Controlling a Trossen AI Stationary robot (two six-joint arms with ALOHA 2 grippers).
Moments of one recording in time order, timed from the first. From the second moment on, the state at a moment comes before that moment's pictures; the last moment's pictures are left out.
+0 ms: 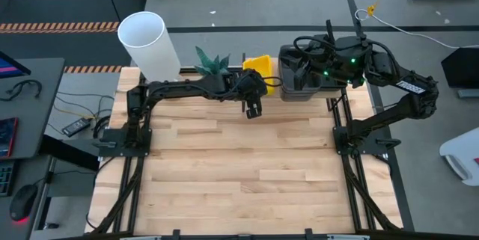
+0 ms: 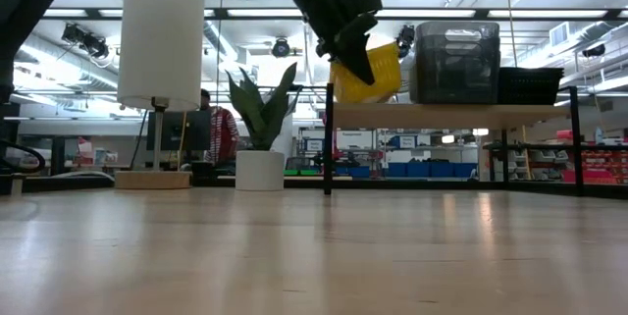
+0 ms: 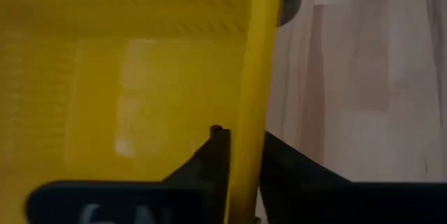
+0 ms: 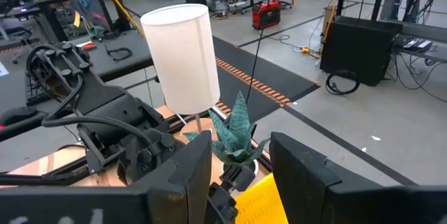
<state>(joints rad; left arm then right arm) 0.20 2.00 1.79 -0.58 -0.23 0.18 -0.10 1.19 1.65 -0.70 0.43 0.24</state>
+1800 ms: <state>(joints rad) 0.07 2.04 1.79 -0.47 -0.24 0.29 -0.10 0.87 1.23 -0.43 0.47 0.32</state>
